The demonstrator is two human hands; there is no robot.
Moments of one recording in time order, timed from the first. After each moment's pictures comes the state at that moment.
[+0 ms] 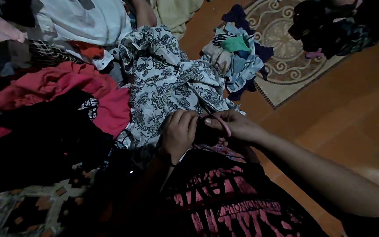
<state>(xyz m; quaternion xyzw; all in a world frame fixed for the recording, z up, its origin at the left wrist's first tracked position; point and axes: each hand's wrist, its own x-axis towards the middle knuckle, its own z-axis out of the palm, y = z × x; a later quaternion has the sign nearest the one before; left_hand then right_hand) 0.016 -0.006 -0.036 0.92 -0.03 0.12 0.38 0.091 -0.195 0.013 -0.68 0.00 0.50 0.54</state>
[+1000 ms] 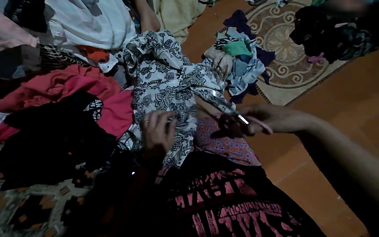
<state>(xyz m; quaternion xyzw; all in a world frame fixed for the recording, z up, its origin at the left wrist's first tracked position) 0.001 0.046 -0.033 0.94 0.05 0.11 0.33 0.137 -0.265 0.021 -0.73 -0.21 0.49 0.43</state>
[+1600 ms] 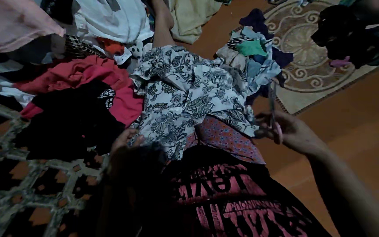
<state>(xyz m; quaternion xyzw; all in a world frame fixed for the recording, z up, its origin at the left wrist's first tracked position) -0.076 0.120 0.023 0.87 0.29 -0.13 0.38 0.081 -0.315 -0.016 -0.81 -0.10 0.28 0.50</state>
